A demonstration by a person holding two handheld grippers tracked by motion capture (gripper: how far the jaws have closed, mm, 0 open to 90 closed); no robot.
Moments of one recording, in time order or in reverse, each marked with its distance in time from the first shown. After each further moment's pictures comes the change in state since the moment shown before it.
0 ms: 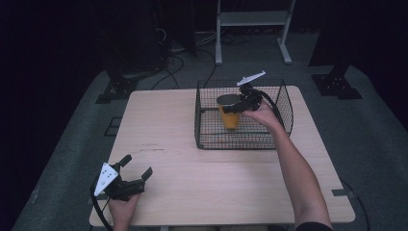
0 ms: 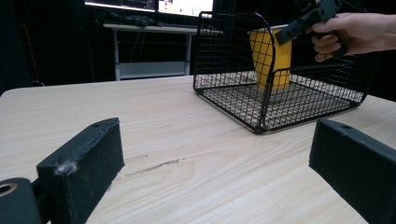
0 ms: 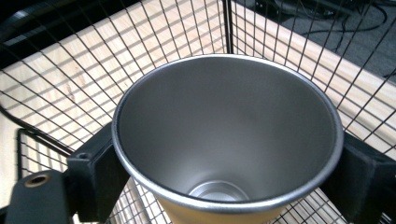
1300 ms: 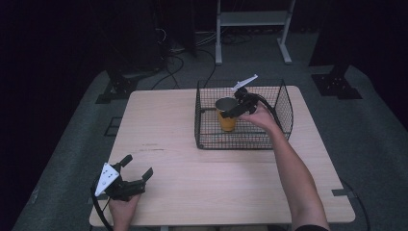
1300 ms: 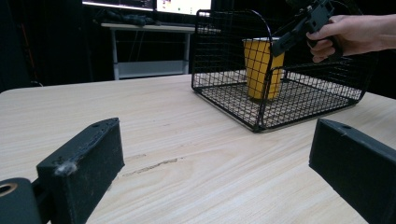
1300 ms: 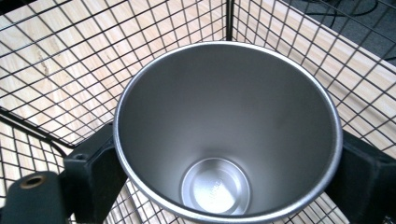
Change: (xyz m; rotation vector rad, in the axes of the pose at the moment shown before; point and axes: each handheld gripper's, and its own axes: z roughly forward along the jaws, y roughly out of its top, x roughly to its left) left arm -0.002 0.000 0.001 0.005 -0.004 0.009; right arm 0.010 -0.003 0.014 0.087 -0.058 -0.058
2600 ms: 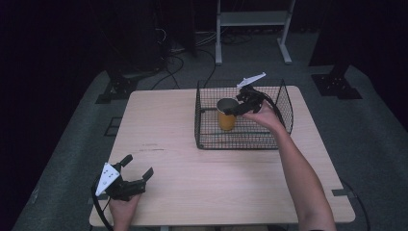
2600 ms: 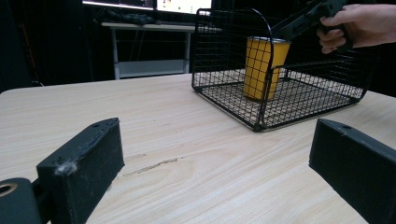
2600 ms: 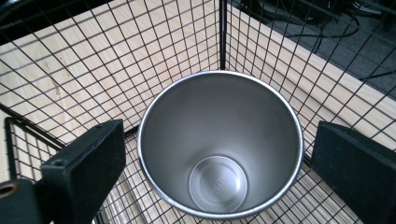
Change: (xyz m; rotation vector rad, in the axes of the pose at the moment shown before) left arm 0.000 0.000 0.001 0.005 0.004 0.004; right arm 0.003 0.000 -0.027 -0.090 -0.018 0.010
